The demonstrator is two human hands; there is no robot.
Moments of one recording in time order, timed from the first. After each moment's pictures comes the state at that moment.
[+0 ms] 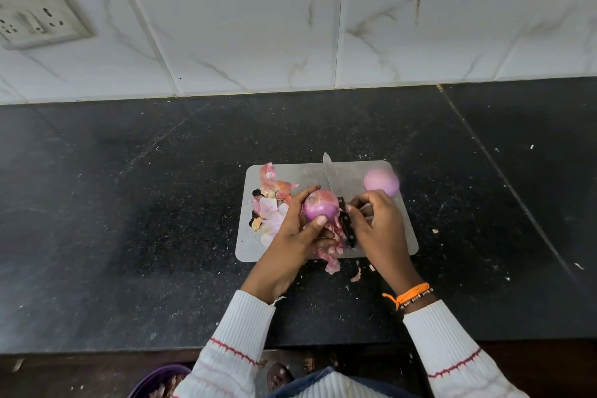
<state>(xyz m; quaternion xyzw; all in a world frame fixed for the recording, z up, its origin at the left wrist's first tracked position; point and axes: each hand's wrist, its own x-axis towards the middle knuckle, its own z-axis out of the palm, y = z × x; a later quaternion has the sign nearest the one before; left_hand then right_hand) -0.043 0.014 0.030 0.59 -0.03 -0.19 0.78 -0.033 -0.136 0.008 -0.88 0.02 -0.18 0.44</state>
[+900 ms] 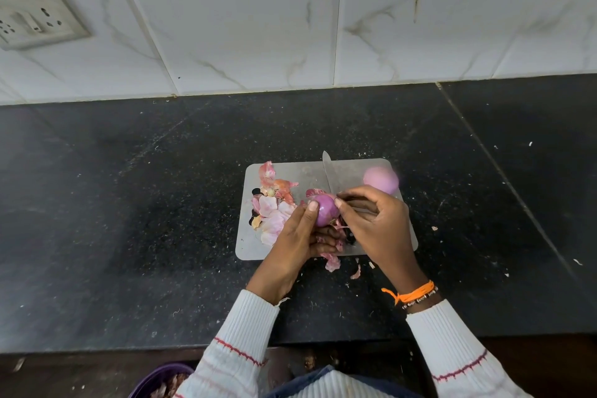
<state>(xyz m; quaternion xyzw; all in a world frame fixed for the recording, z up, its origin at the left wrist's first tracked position) -0.047 0.008 0.032 0.61 0.00 -0.21 0.76 -0.043 -0.129 0.033 -0.81 -0.04 -0.20 0.54</state>
